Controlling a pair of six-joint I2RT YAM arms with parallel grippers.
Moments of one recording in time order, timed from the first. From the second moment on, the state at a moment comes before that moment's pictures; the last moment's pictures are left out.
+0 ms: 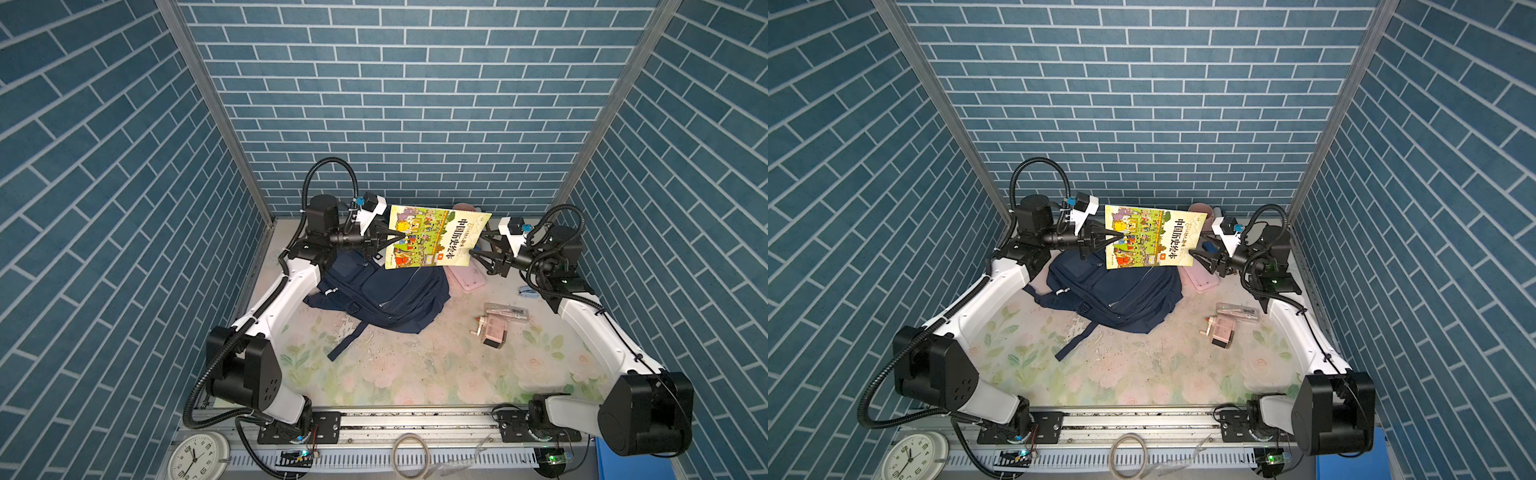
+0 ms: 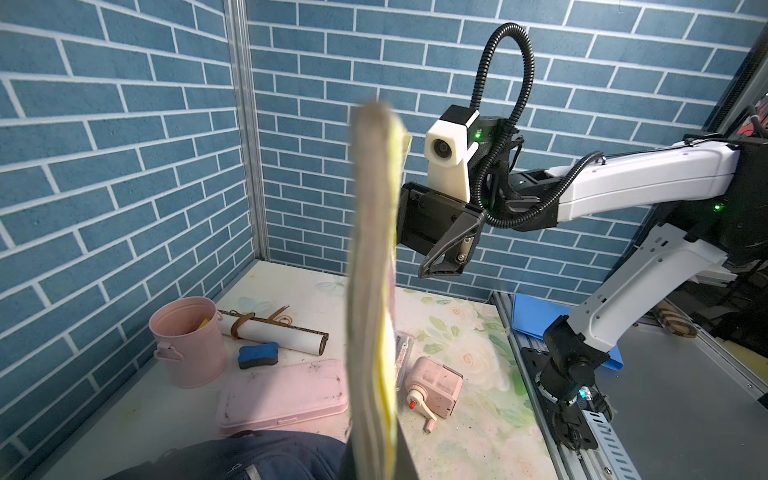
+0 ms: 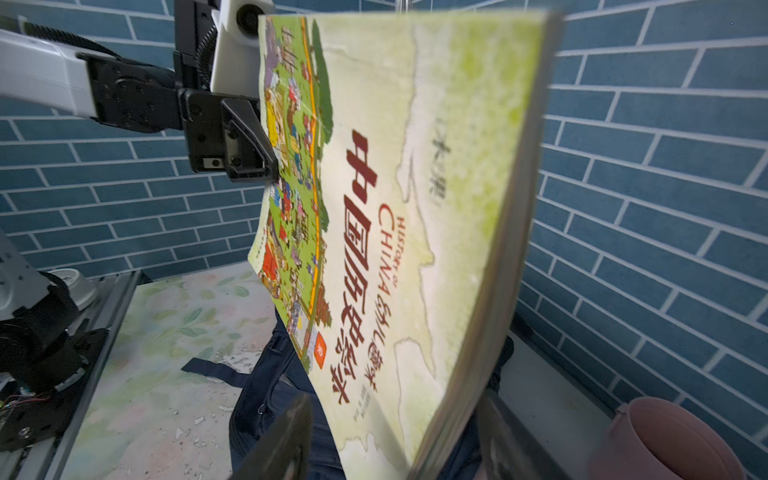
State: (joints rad) left arm -0.28 1.52 1.33 0.02 1.17 0.05; right arm 0.13 1.28 0.96 0.25 -1.08 -0.12
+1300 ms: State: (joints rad) left arm -0.58 1.43 1.04 -0.28 0.09 -0.03; right arm 0.11 1.06 0.86 -0.25 -0.42 0.21
